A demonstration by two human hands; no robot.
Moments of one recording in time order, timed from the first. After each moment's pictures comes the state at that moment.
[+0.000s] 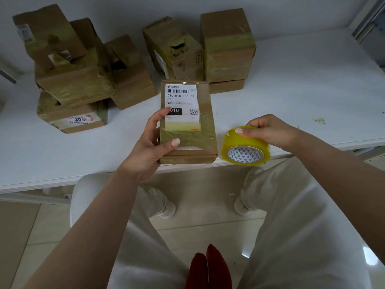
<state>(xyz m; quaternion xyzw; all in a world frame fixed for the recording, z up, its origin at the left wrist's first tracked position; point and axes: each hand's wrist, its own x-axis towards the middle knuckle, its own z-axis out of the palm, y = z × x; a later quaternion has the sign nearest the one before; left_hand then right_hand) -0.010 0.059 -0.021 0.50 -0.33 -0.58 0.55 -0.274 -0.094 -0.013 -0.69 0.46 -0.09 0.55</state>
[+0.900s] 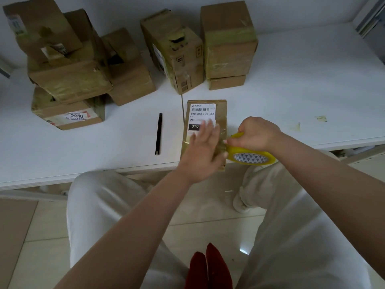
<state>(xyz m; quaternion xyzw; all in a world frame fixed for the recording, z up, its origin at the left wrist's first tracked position) -0.094 0.023 -0.063 0.67 -0.68 -0.26 0.14 -0.239 -0.090 -0.024 -0.82 0.51 0.10 0.23</state>
